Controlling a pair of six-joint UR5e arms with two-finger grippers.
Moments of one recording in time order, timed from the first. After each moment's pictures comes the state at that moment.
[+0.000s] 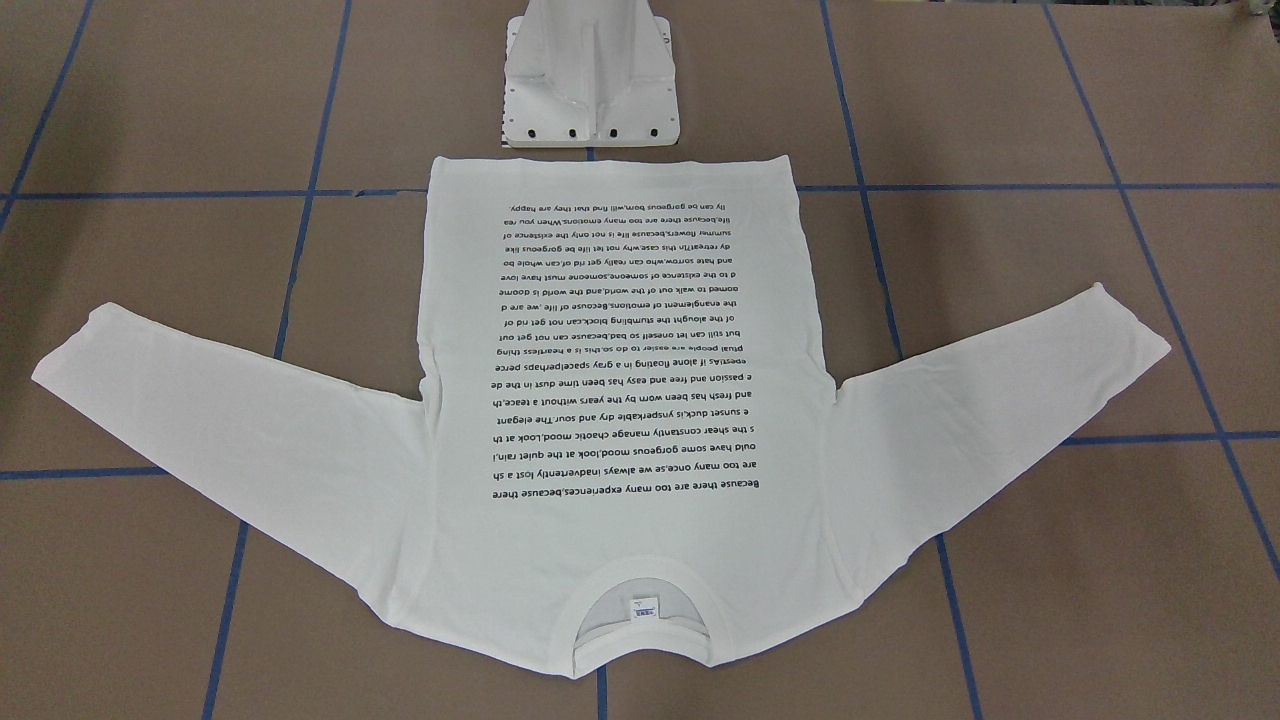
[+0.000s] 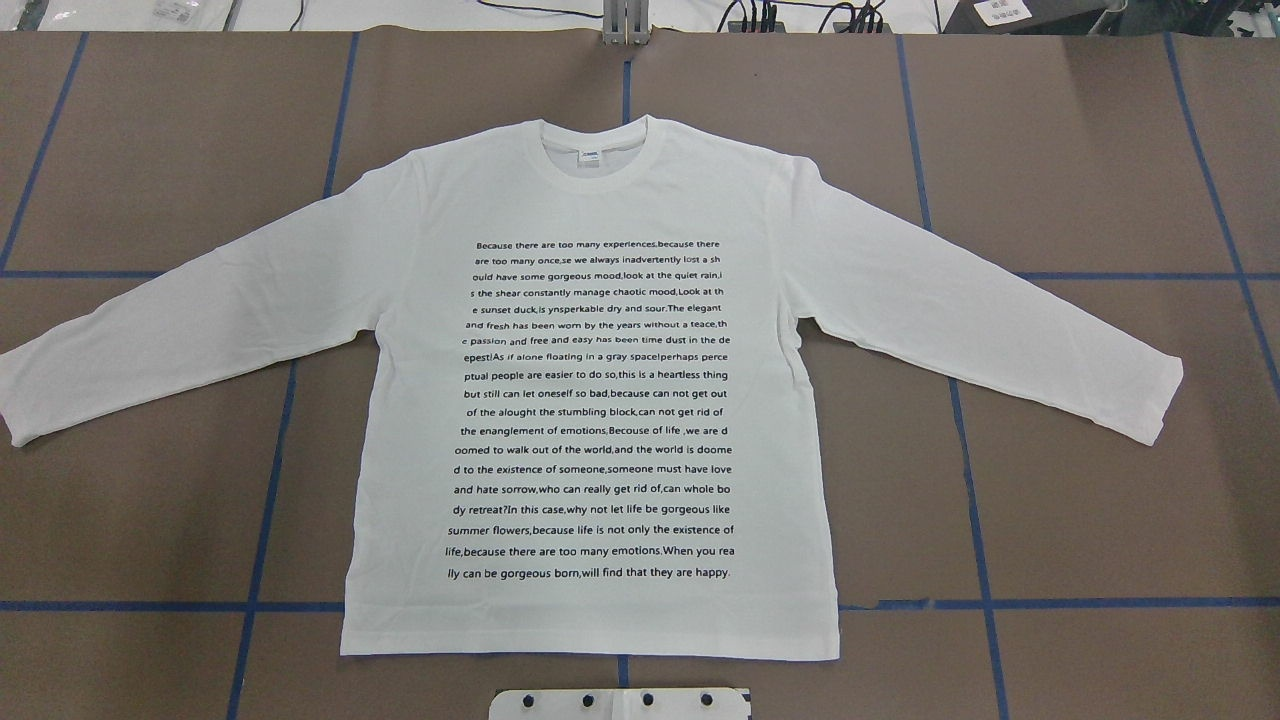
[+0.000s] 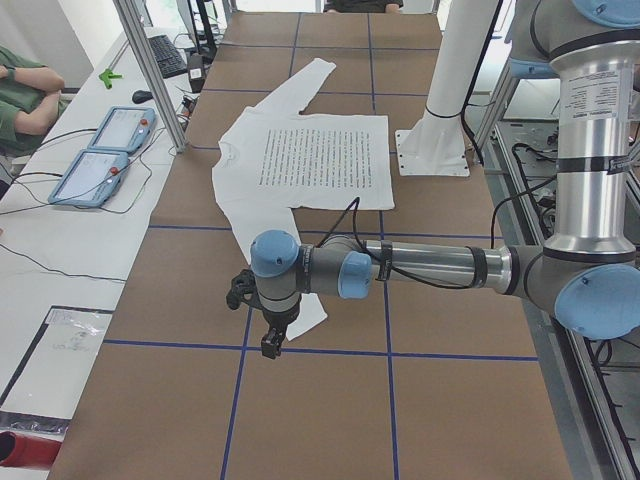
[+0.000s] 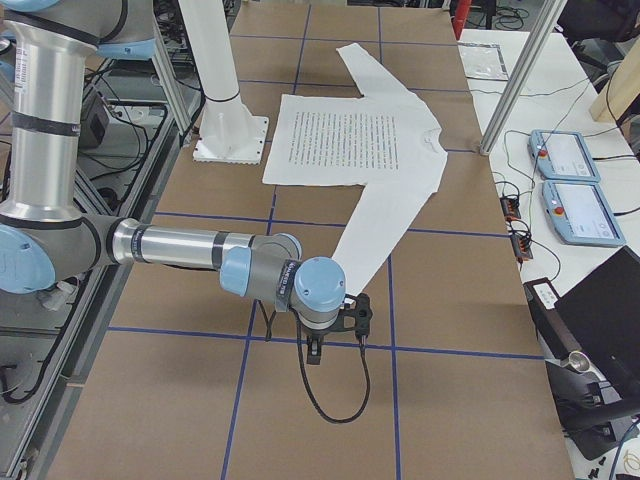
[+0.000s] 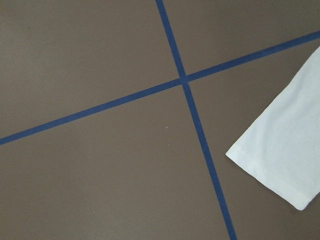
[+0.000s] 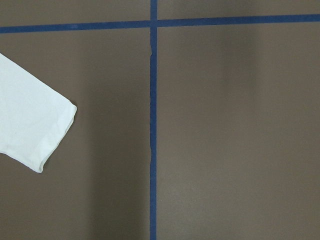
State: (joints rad) left arm -1.54 -1.50 -1.68 -1.62 -2.30 0.23; right arm 1.67 -1.76 1.73 -1.72 2.43 -0.19
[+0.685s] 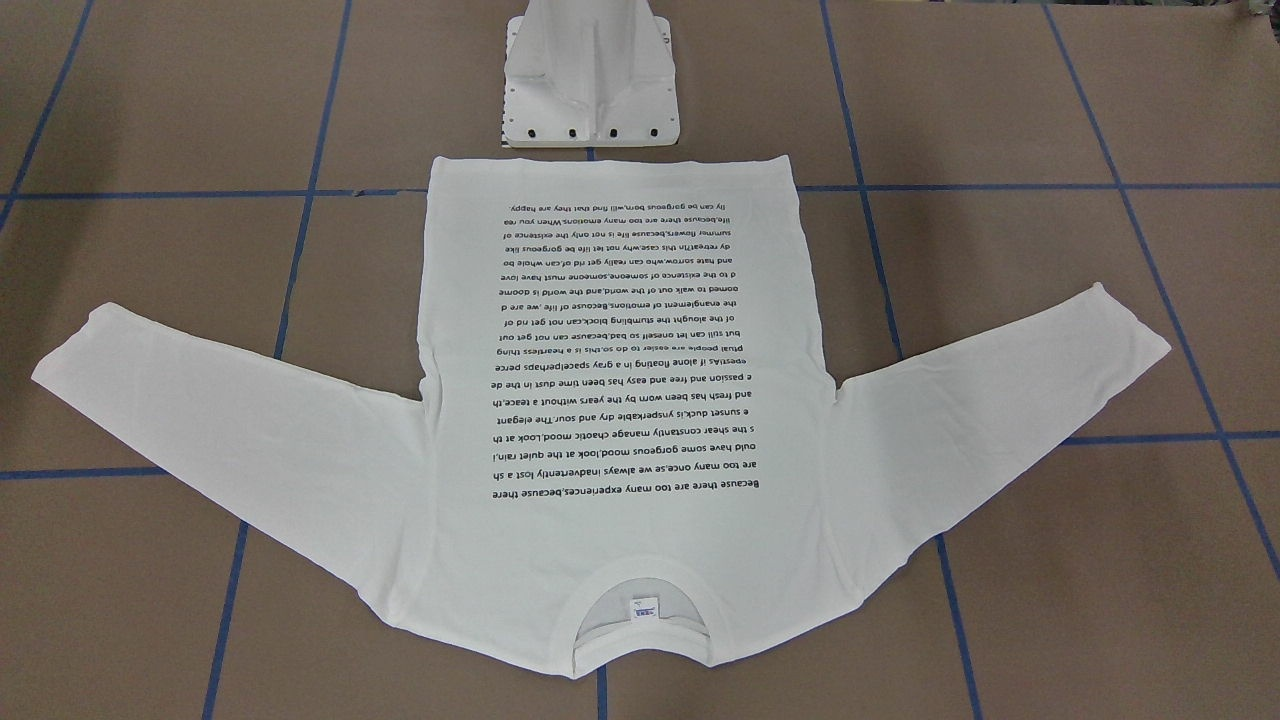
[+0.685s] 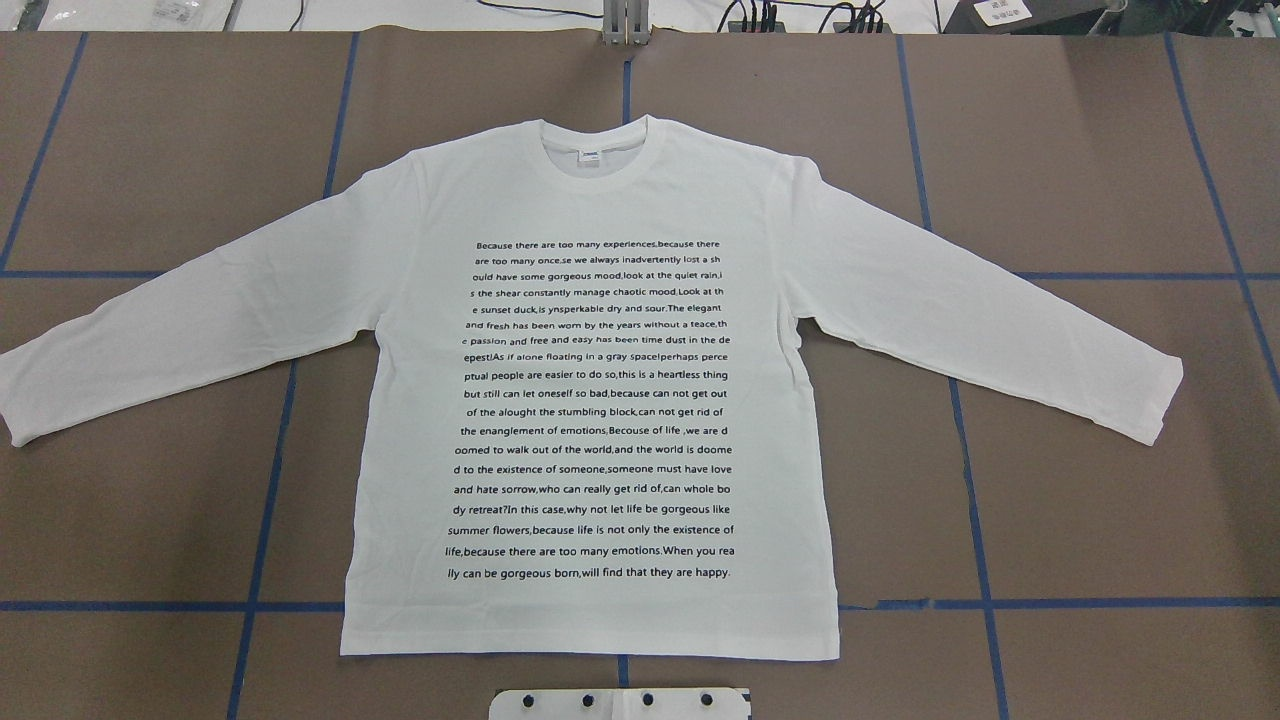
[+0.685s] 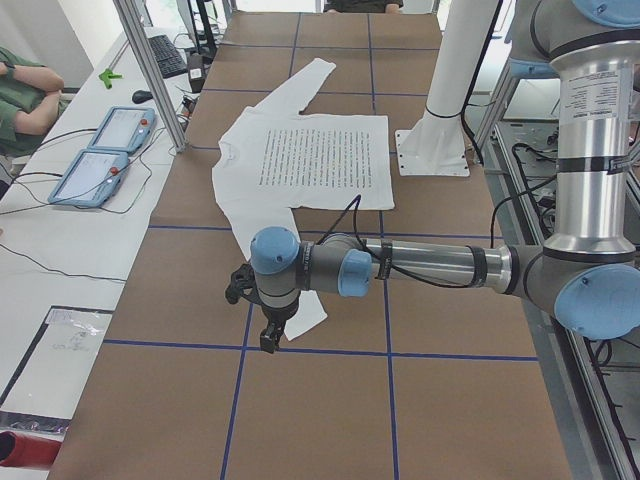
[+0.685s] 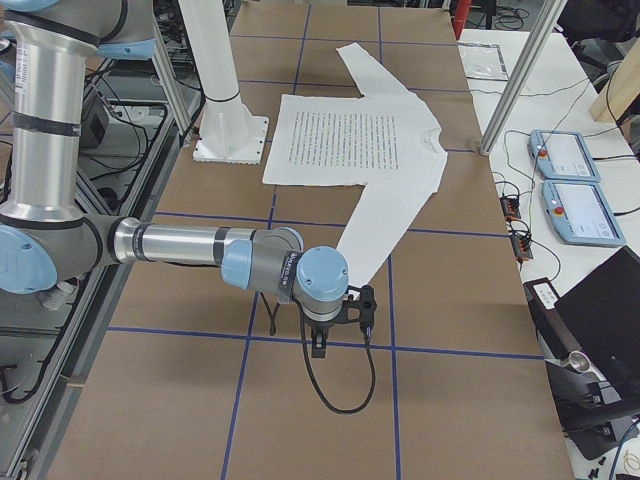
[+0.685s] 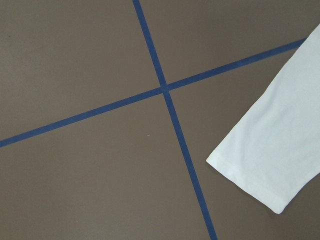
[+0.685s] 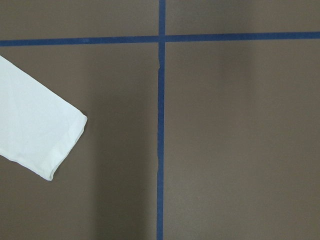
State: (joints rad) left arm -1.54 -1.51 -1.70 -1.63 -2.31 0.22; right arm 1.67 -1.74 1.77 -1.72 2.43 -0.16
